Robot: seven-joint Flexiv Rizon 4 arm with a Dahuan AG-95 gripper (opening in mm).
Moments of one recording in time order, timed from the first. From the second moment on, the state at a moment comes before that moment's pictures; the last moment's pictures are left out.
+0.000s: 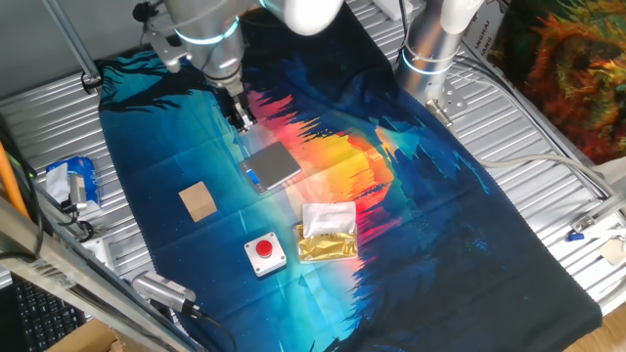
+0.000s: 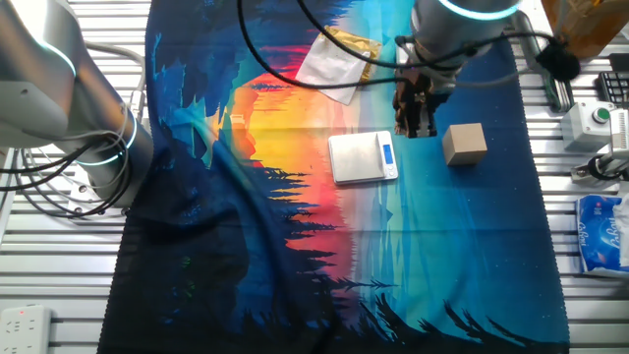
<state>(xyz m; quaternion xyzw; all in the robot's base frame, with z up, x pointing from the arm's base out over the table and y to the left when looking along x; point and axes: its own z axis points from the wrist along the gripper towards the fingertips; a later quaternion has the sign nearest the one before) 0.500 0.000 0.170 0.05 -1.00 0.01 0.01</state>
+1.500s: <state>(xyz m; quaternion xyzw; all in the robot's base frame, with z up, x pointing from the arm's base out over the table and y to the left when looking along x) 0.658 0.018 0.198 0.05 -1.00 0.02 -0.01</state>
